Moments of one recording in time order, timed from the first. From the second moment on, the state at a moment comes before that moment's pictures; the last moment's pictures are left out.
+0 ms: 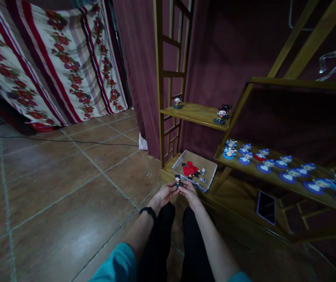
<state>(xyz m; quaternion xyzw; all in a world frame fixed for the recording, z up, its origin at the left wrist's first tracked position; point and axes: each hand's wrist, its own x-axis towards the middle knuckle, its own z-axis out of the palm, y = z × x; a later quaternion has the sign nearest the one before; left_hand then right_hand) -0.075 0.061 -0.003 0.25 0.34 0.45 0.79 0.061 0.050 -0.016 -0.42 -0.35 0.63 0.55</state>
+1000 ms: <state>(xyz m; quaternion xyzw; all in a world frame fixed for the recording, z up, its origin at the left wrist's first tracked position) -0.070 0.060 -0.011 0.27 0.36 0.52 0.72 0.064 0.052 -0.025 -0.43 -0.34 0.63 0.55</state>
